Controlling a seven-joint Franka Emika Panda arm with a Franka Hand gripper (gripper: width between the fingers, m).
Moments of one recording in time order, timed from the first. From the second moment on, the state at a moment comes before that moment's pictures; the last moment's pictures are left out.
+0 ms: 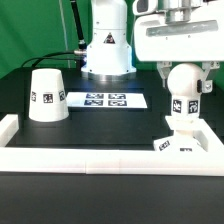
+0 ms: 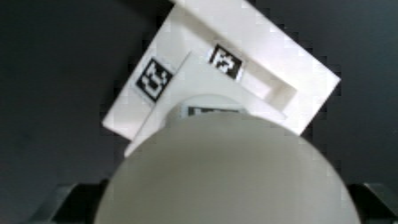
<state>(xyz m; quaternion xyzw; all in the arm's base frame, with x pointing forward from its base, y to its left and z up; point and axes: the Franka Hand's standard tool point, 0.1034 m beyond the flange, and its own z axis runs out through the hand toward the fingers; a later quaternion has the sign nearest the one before) 0.601 0.103 0.113 -0.85 0.52 -0.04 0.08</state>
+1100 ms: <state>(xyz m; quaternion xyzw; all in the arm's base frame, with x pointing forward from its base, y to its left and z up) 0.603 0.104 0.111 -0.92 0.38 -0.02 0.08</state>
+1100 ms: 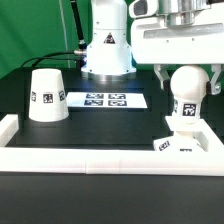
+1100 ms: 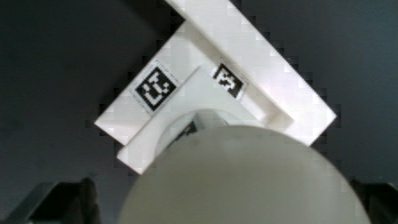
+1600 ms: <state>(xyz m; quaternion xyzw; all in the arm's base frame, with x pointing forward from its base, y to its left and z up) 0.602 0.103 0.111 -0.99 0.09 -0.04 0.03</state>
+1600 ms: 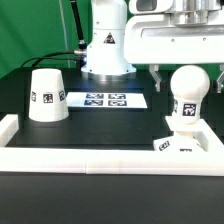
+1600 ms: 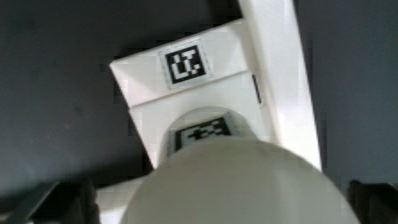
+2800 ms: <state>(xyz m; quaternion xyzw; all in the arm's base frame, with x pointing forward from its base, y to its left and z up) 0.607 0.103 0.117 -0.94 -0.35 -0.04 -0.01</state>
